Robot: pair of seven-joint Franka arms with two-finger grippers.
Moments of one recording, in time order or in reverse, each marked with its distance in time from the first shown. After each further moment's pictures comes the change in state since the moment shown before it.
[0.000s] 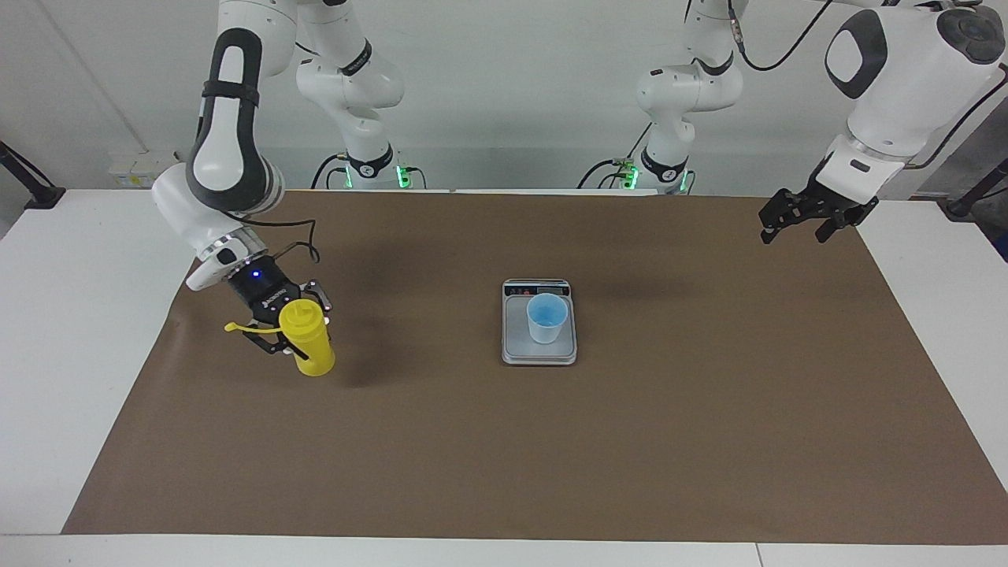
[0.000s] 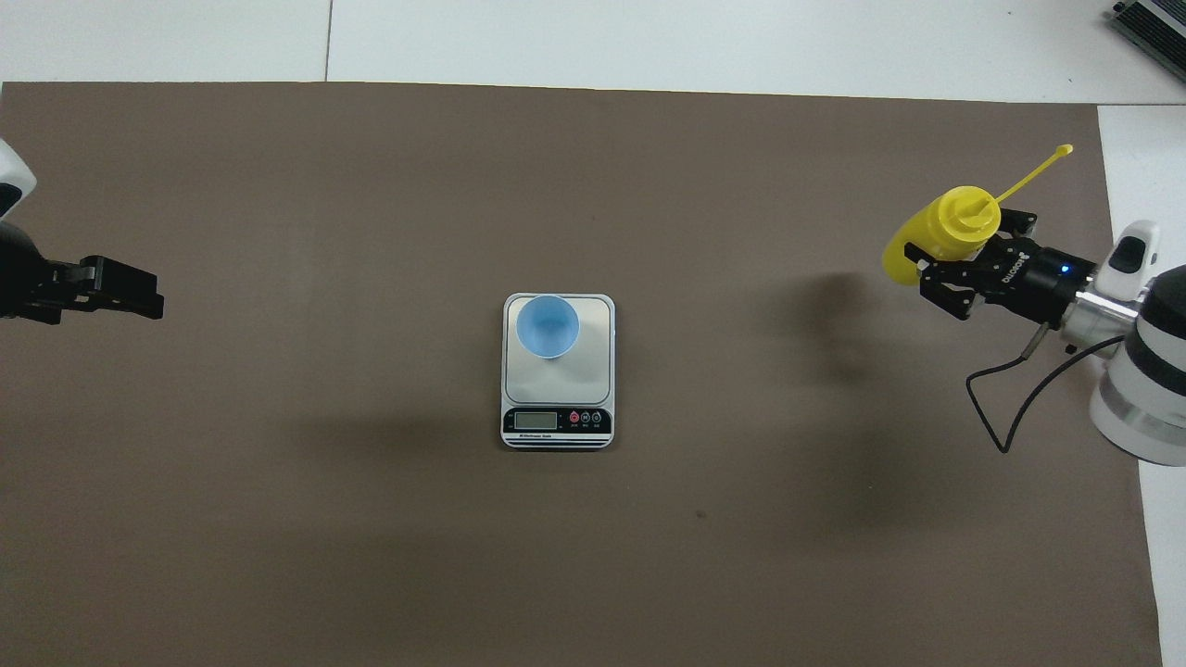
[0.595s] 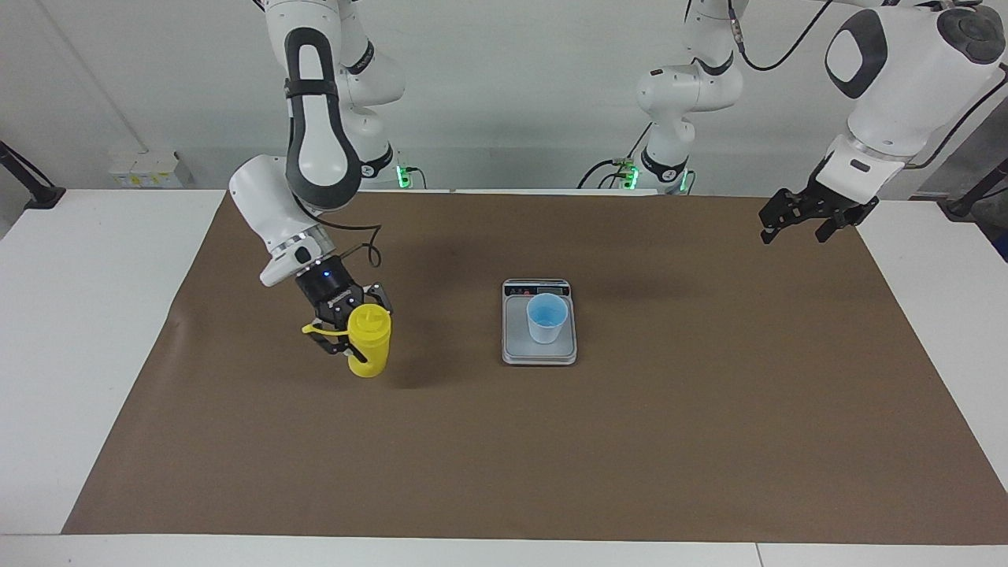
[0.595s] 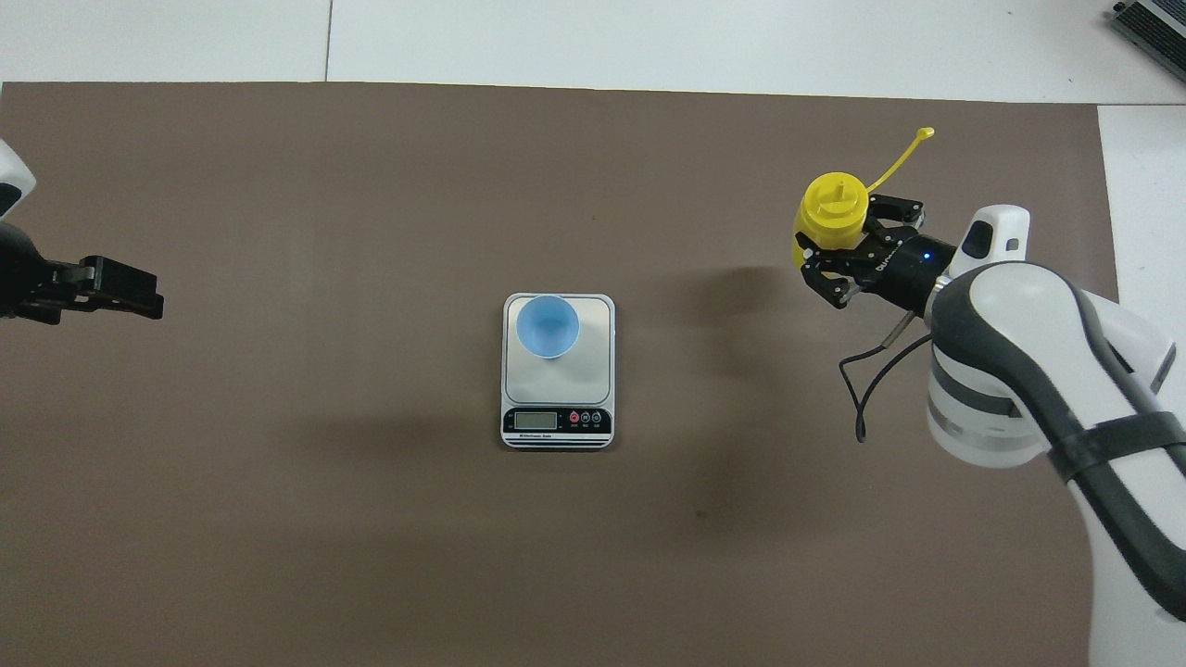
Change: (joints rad) left arm 0.000 0.000 0.000 0.000 0.000 0.000 0.000; right arm 0.252 0.001 0.001 -0.005 -0.019 0.285 0.160
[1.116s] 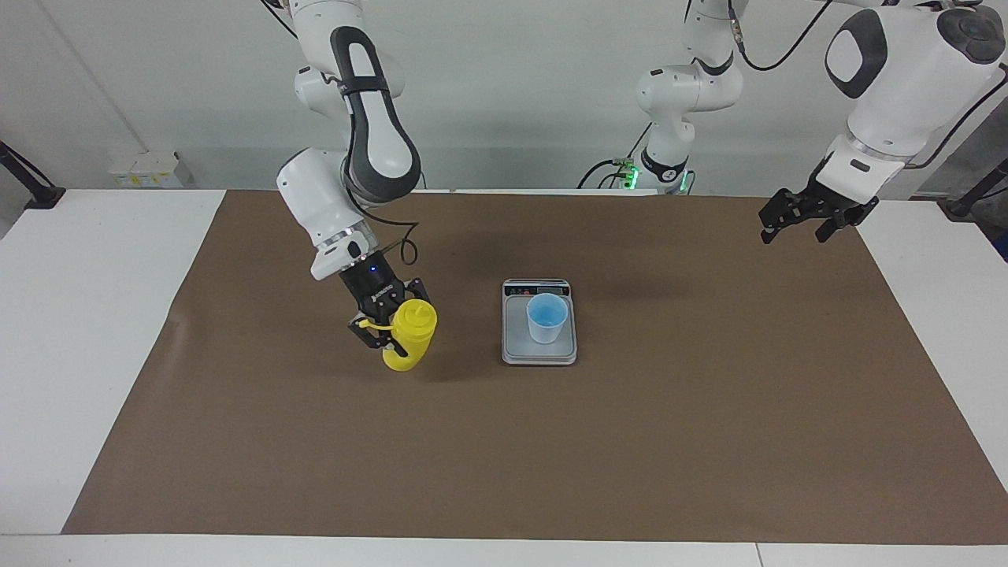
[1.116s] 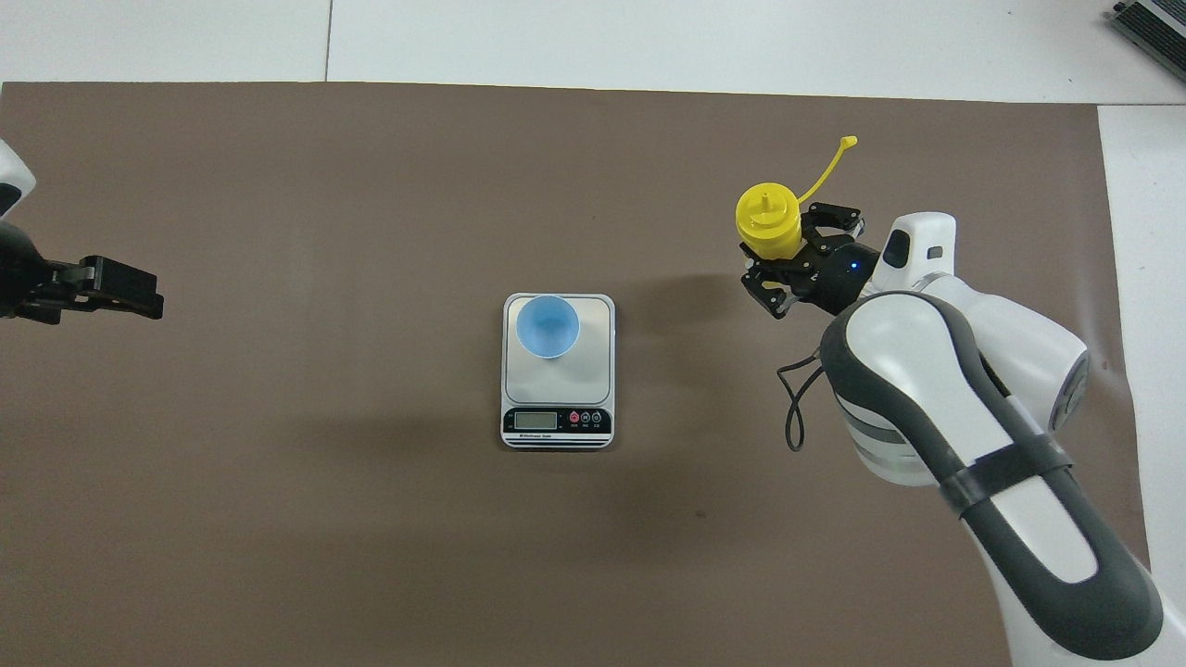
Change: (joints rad) left arm 0.000 0.000 0.000 0.000 0.000 0.000 0.000; right arm 0.104 0.008 -0.001 -0.002 -0.174 0.076 0.174
